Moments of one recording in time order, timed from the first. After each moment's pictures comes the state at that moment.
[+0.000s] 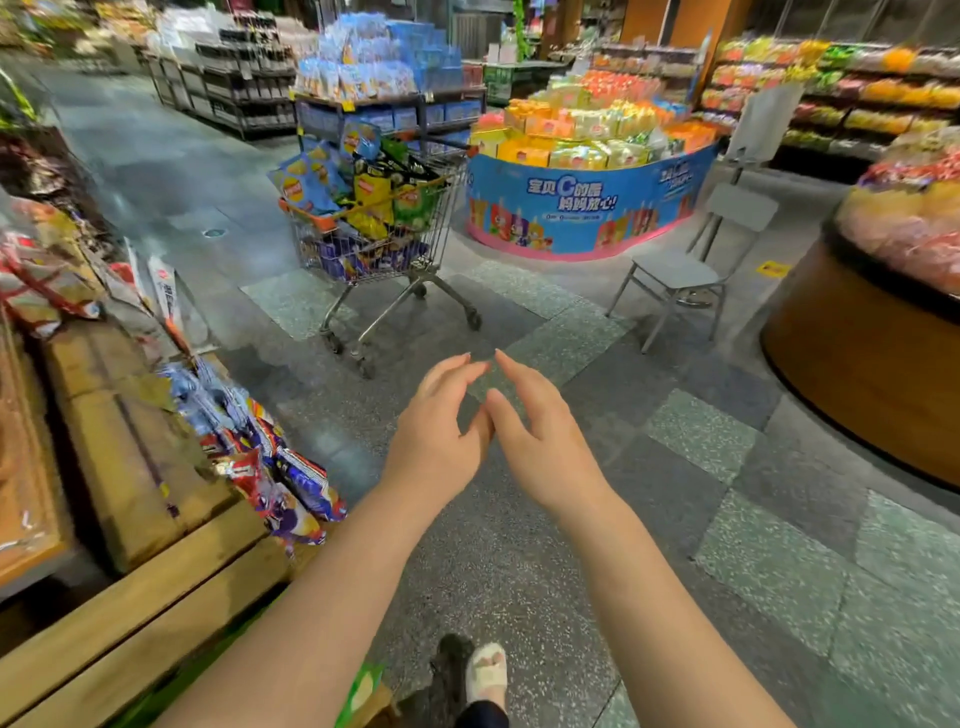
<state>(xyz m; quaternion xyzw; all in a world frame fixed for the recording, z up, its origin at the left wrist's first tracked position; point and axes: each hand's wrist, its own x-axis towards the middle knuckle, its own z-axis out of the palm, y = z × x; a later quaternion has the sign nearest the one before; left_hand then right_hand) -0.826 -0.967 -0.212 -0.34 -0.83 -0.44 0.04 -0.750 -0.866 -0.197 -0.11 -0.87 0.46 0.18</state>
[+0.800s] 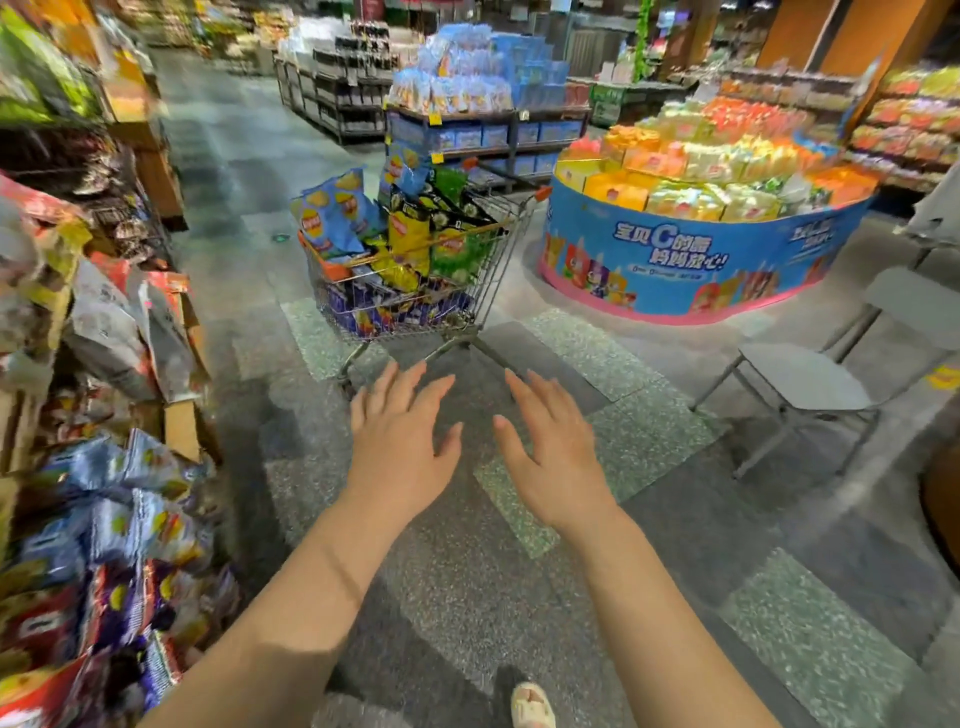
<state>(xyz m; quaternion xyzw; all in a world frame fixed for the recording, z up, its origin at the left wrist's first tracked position) -1.240 -0.693 -0.241 -0.21 -0.94 -0.23 0.14 -1.182 -0.539 -0.237 -0.03 -0.94 0.29 0.14</state>
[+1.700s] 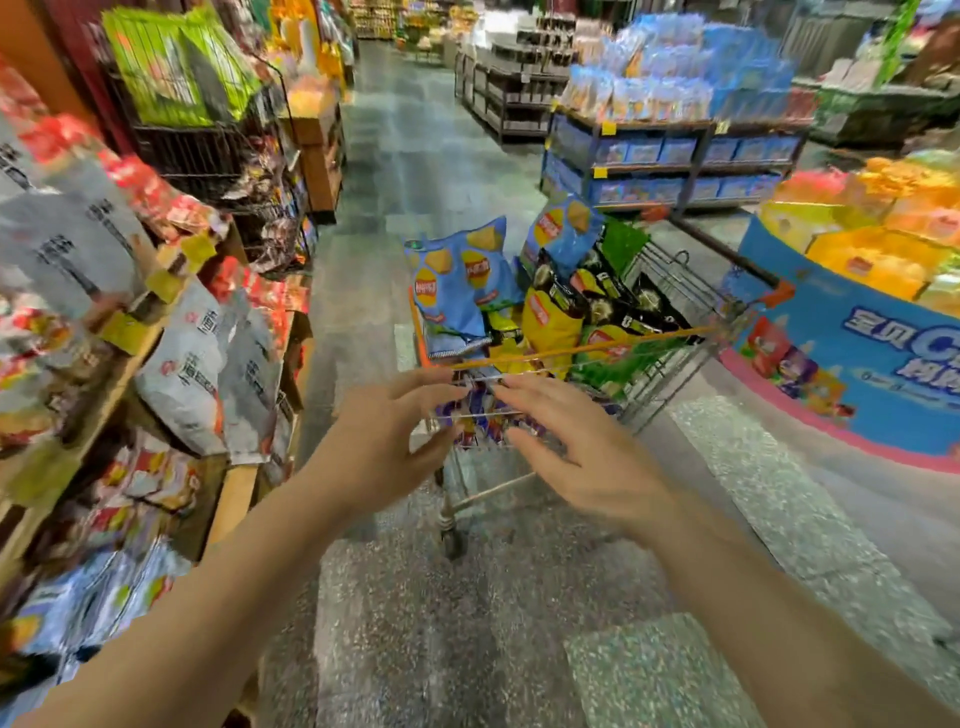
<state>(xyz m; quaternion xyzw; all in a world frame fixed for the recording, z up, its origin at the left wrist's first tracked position) -1.740 -0.737 -0.206 -0.22 -0.94 -0.24 0.13 -1.744 -0.515 -0.196 0.30 -0.91 0.28 0.04</state>
